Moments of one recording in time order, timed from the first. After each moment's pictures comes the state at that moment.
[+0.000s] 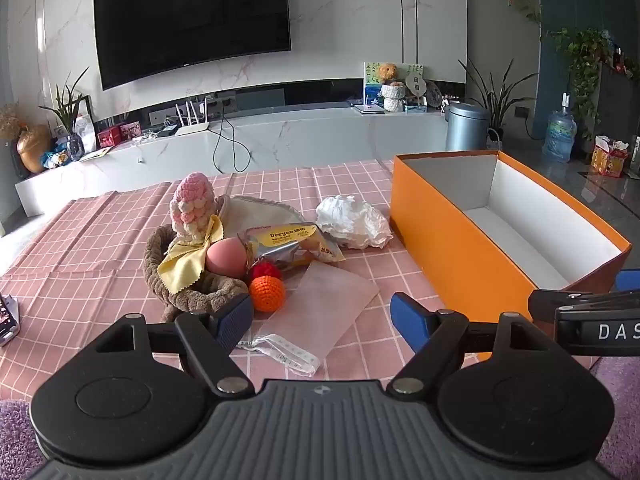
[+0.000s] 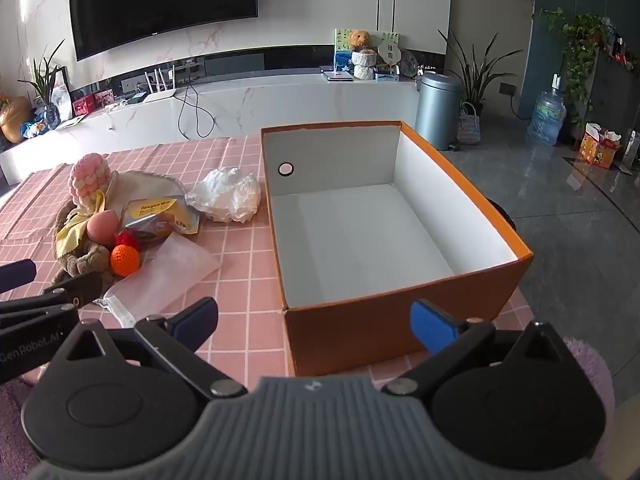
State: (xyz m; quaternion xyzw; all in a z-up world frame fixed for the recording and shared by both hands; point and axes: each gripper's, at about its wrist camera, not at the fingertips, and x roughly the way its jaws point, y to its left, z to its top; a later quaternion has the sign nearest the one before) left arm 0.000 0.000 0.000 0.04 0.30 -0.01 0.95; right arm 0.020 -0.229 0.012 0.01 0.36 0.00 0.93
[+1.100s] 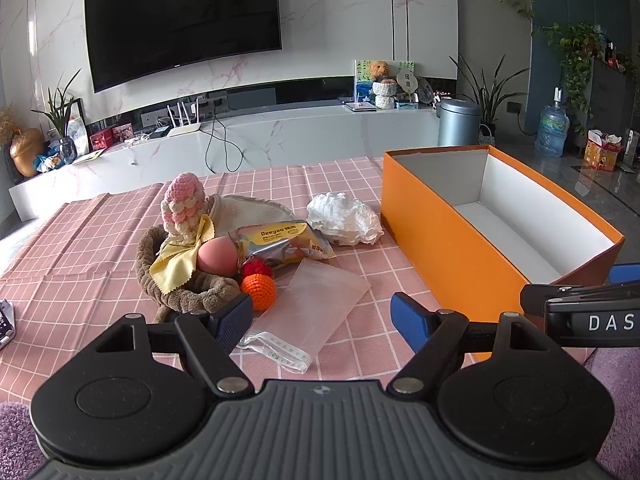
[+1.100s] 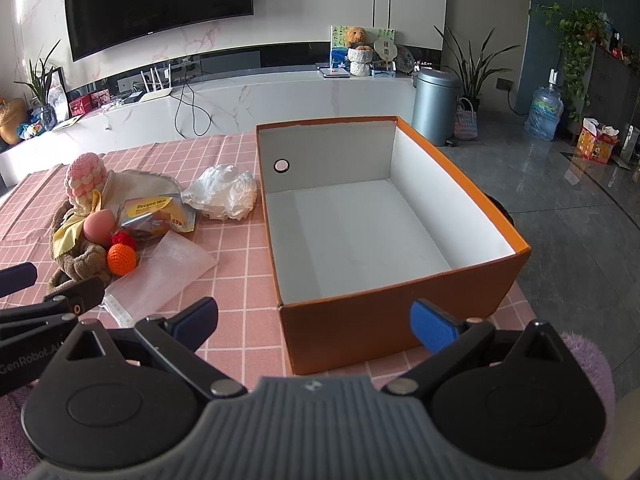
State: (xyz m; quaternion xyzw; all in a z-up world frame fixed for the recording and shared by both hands) left arm 0.000 -0.005 0.000 0.04 0.31 -0.02 0.95; right arm 0.020 -0.228 0.011 0.02 0.36 0.00 0.93
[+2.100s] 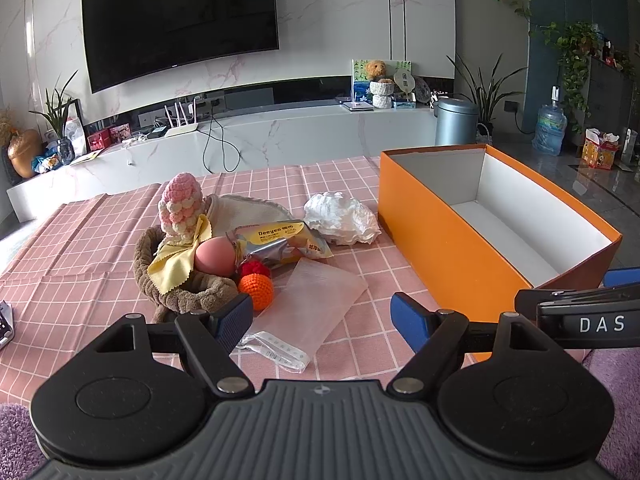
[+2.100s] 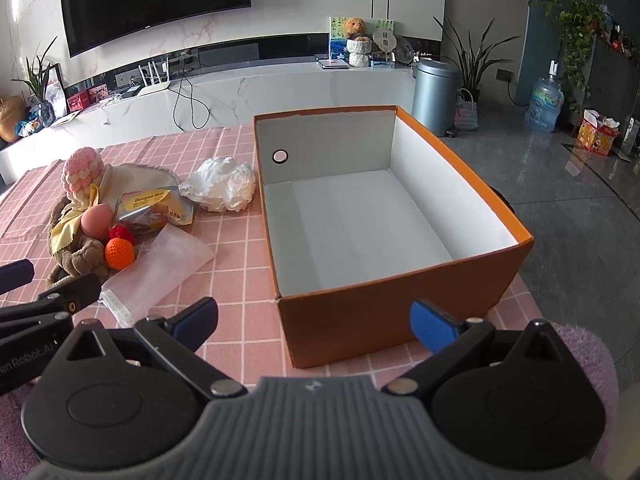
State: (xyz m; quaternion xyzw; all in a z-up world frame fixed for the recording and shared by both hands) left arm -0.001 -0.005 -0.001 0.04 0.31 -0.02 0.95; right arm 0.022 -0.233 0.008 0.02 0.38 0.00 0.92
